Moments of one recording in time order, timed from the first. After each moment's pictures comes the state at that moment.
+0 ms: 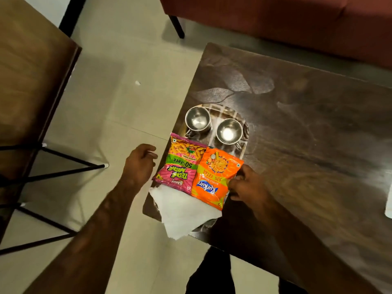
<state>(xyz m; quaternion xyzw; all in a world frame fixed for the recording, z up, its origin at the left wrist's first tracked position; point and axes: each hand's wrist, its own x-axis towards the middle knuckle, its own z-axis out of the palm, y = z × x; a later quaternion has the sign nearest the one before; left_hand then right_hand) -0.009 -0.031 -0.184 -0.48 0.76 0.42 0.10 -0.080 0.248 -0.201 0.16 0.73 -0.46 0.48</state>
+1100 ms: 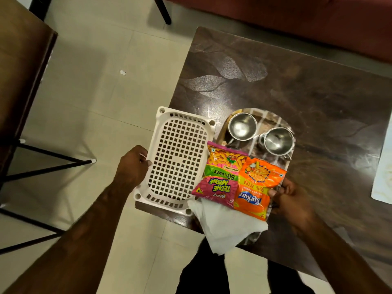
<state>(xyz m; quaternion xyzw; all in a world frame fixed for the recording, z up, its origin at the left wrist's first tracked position) 0.015 -0.042 -0.225 -0.44 0.82 0.31 0.20 -0.053 0.357 -0.206 0.30 0.70 -0.52 0.38</state>
